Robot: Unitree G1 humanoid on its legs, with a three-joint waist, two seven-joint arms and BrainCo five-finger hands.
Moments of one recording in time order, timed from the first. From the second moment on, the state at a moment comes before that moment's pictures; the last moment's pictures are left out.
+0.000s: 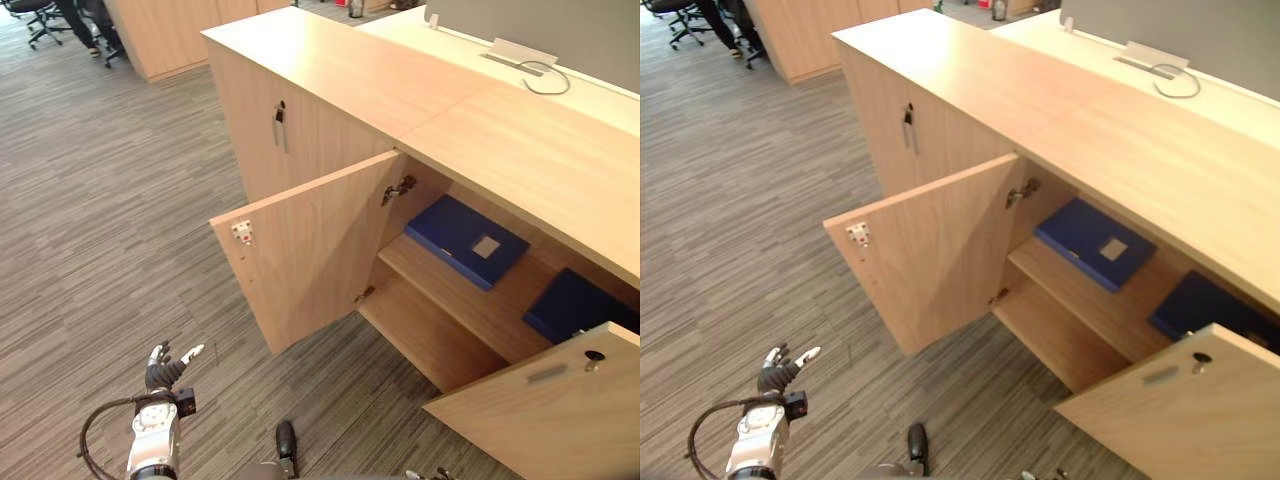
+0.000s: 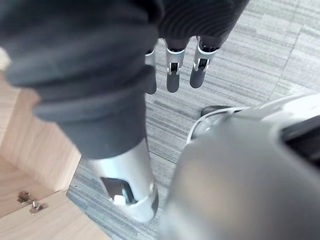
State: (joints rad) left arm -0.01 0.18 0.40 0.53 0.06 0.04 0.09; right arm 0.11 -0.04 -0.44 1.14 0.02 0.02 0.02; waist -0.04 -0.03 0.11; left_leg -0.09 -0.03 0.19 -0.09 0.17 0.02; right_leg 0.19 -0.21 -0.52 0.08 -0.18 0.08
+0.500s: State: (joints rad) left arm -0.36 0.53 0.25 0.88 0.20 0.07 0.05; right arm 0.12 -0.03 -0.49 1.14 0.02 0.04 0.07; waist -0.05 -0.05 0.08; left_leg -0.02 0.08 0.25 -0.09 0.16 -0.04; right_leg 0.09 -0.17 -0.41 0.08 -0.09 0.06
